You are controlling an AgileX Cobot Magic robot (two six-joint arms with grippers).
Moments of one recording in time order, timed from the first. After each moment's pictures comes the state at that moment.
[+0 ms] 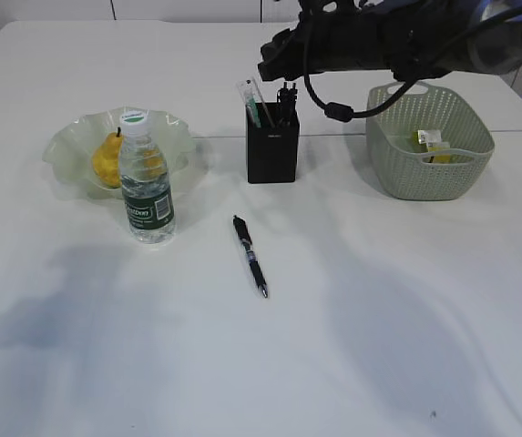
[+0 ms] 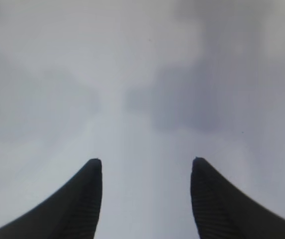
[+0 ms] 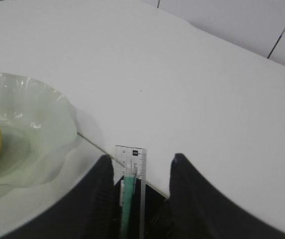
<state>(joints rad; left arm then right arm) 0.02 1.25 -0.70 -0.12 0.67 -0.02 0.29 2.19 -1.82 -1.83 -0.16 1.54</state>
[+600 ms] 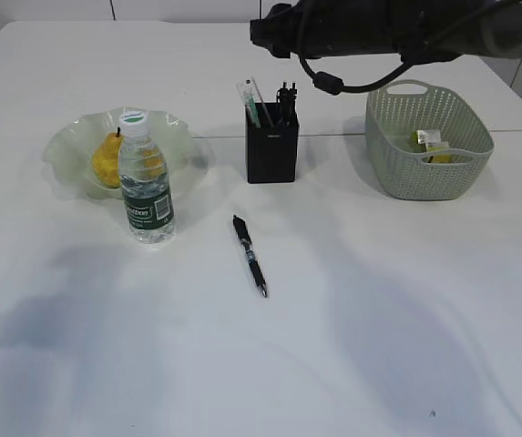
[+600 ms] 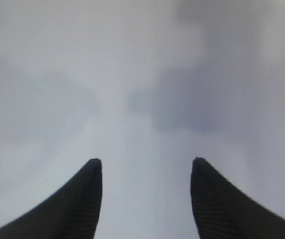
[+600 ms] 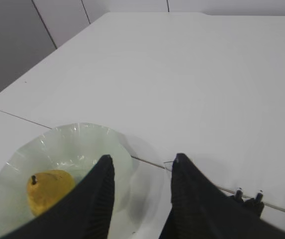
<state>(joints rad) 0.02 1.24 -0.70 -0.12 0.67 -0.02 0.29 2.15 -1.82 -1.84 -0.23 1.94</state>
